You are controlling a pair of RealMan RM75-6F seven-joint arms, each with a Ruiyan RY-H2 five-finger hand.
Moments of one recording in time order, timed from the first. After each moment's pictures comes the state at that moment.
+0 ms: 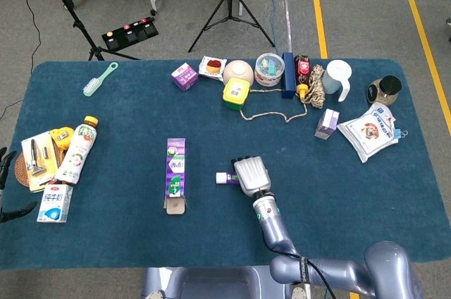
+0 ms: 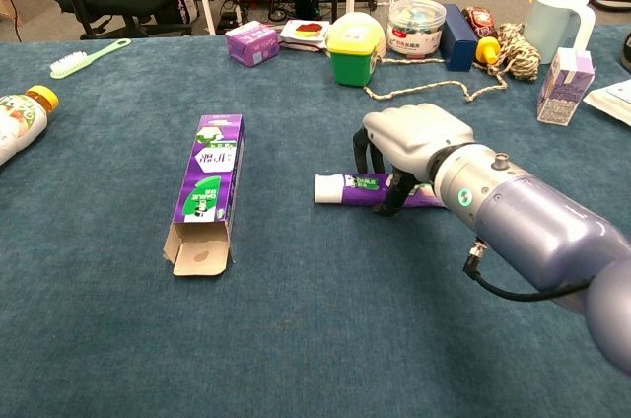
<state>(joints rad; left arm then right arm) -0.08 -1.08 -0.08 -1.64 1.37 1.44 -0.01 0.78 -1.94 0.24 -1.35 -0.89 1.12 -0.82</state>
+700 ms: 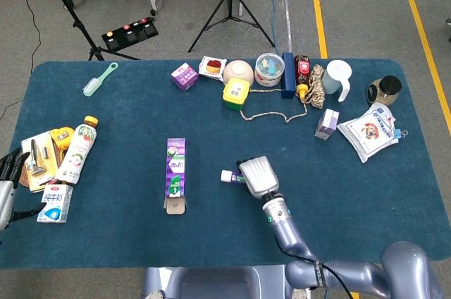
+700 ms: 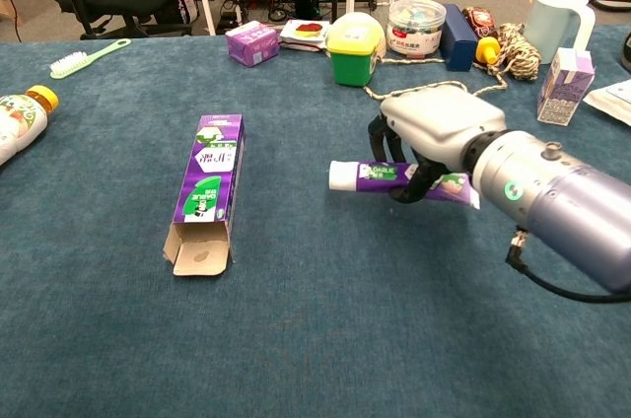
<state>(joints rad) -0.10 -1.09 -0.07 -1.65 1.39 1.40 0.04 0.74 -1.81 0.17 -1.45 -1.02 1.15 -0.75</state>
